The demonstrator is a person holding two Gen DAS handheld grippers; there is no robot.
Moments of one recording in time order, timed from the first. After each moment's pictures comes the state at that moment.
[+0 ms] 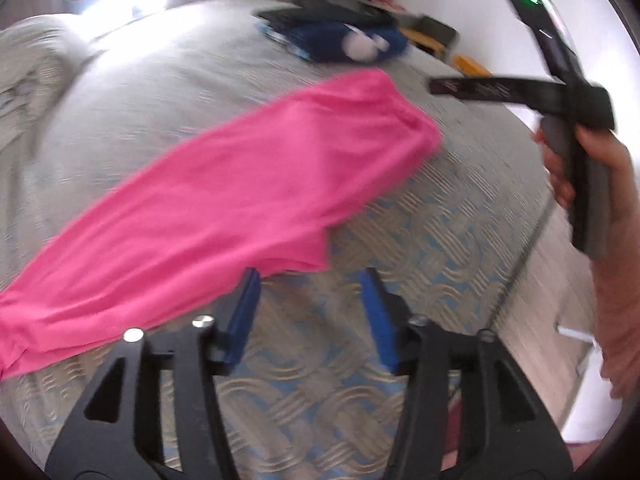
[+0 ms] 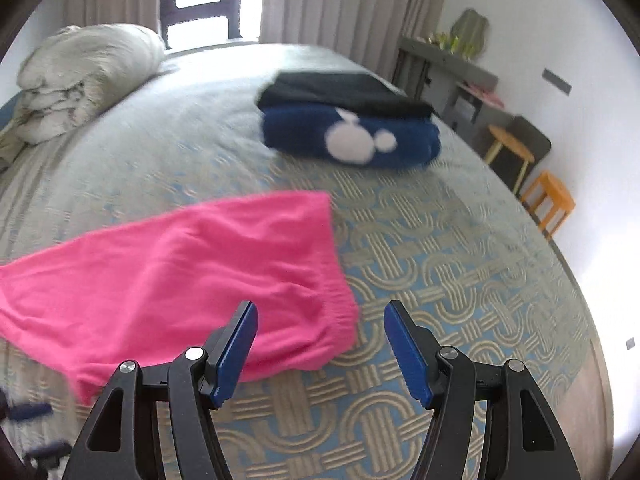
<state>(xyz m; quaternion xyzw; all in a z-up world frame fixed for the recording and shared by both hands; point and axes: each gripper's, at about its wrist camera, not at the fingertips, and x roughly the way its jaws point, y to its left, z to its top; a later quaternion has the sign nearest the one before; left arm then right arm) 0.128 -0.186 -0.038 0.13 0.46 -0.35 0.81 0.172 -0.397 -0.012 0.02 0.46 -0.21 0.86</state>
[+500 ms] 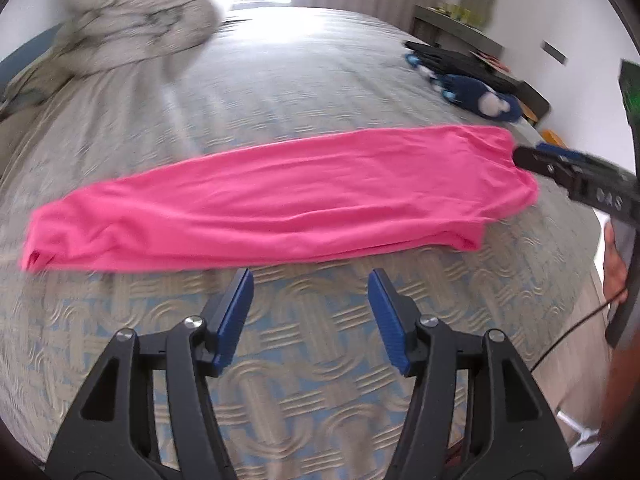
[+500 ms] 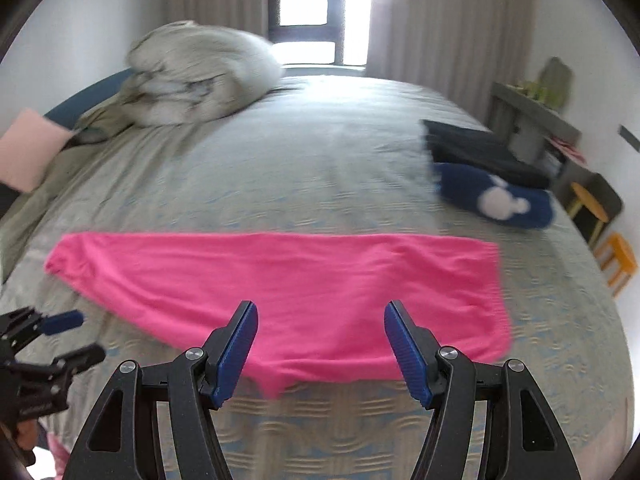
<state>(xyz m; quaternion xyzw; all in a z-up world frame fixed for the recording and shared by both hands) 0.146 -0.040 -0.049 0.03 0.47 -0.20 0.86 0.194 -0.241 -0.002 0.00 0.44 -0.04 0.90</state>
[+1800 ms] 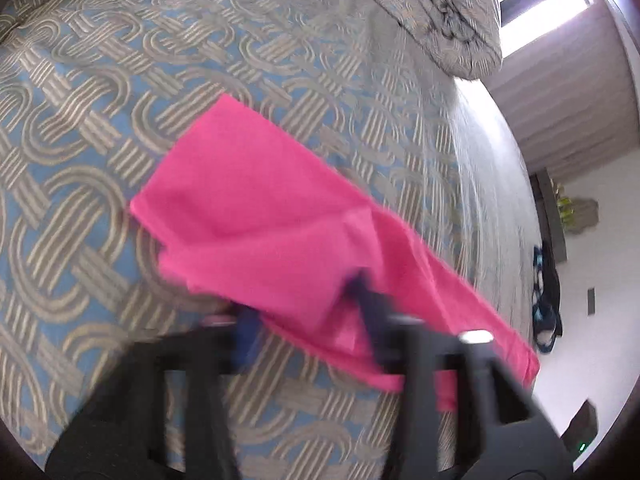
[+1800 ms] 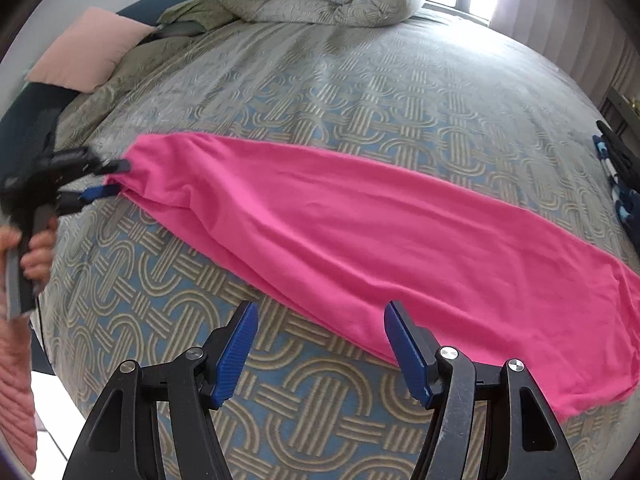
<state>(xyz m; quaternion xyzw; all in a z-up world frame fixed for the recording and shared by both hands) 0.314 0.255 -0.141 -0.32 0.52 -0.02 0.79 0.274 -0.043 -0.091 -0.04 0.56 0.10 0.82</state>
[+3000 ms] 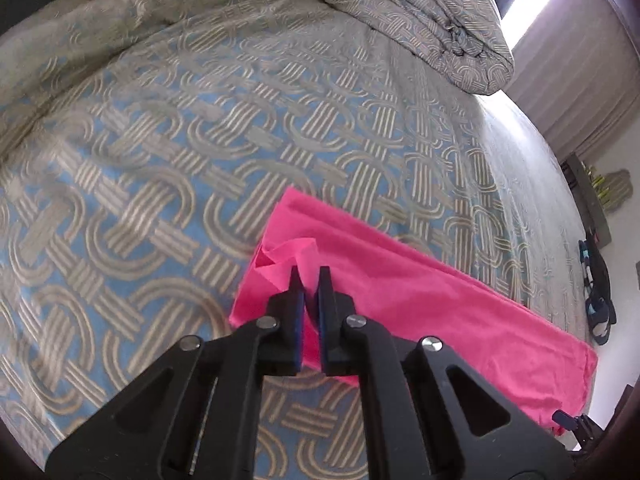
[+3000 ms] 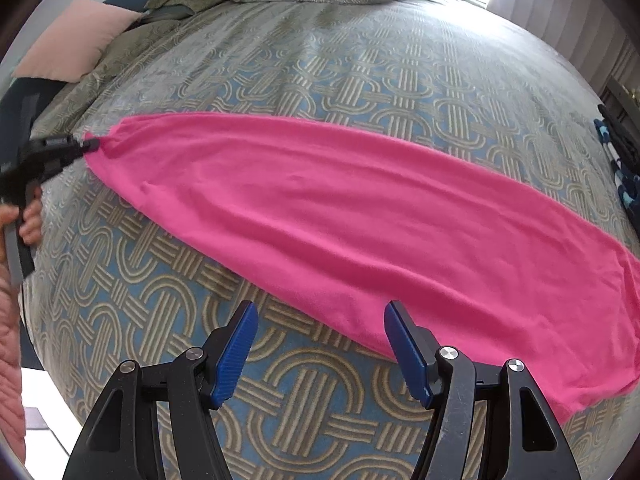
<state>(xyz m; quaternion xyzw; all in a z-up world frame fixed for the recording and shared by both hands) 0.332 0.288 -0.127 -0.20 0.48 0.03 0.85 0.278 -0.047 -0.113 -0.05 0.58 0.09 0.81</state>
